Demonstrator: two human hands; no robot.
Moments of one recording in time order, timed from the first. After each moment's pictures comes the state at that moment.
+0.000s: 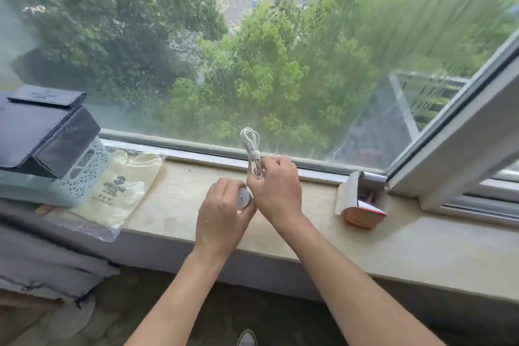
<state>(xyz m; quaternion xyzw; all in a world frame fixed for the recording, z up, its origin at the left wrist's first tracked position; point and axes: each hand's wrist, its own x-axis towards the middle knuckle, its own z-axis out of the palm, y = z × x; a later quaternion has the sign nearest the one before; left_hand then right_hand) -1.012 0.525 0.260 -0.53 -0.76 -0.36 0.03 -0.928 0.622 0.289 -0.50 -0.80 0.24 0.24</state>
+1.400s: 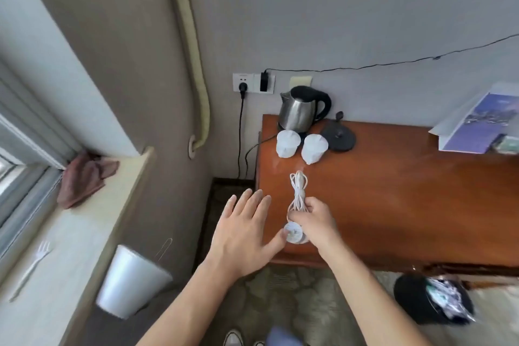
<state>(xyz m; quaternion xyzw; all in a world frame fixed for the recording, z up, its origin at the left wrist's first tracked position) -0.219 0.573 0.255 -0.98 -0.03 -0.06 -0.17 -0.114 0.420 0.251 -0.83 0.07 0.24 0.50</state>
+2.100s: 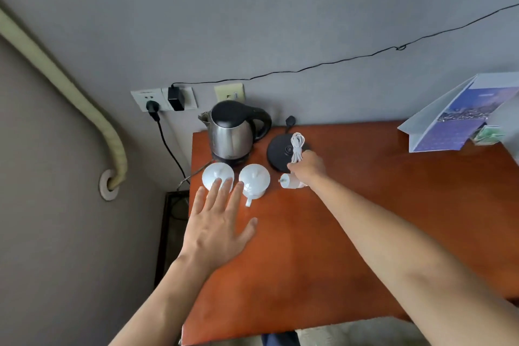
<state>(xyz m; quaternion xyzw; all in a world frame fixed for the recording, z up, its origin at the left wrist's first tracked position) 0.065 0.519 0.216 -1.00 -0.03 0.02 -0.09 0.288 0.331 0.156 -0.93 0.09 0.20 0.30</state>
